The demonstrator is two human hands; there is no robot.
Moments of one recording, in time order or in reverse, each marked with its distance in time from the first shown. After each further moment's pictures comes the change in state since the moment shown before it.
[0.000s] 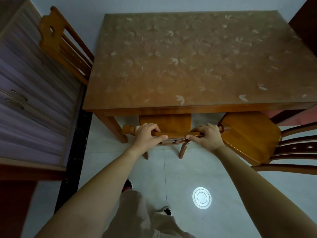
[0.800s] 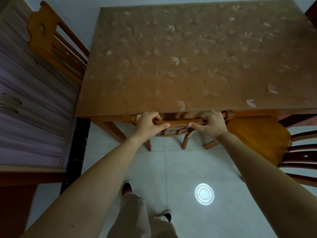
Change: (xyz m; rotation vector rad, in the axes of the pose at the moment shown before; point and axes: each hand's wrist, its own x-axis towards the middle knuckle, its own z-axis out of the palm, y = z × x) left_hand 0.095 0.019 -0.006 -0.010 0.037 -0.025; right_hand 0.096 0.028 -0.028 0.038 0.000 -0.036
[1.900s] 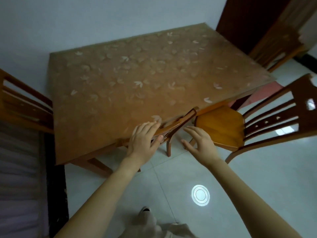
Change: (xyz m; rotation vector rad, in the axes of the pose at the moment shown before) left_hand -0.028 0.031 -0.052 0.215 -0.044 0.625; right_hand -0.118 -0.112 -0.020 -0.039 0.304 0.275
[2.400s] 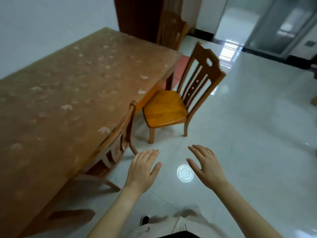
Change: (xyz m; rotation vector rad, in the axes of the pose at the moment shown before) left_hand -0.067 0.079 0.058 -0.148 -0.384 0.472; right_hand -0.223 0.000 -0.002 -0.122 0.243 0.559
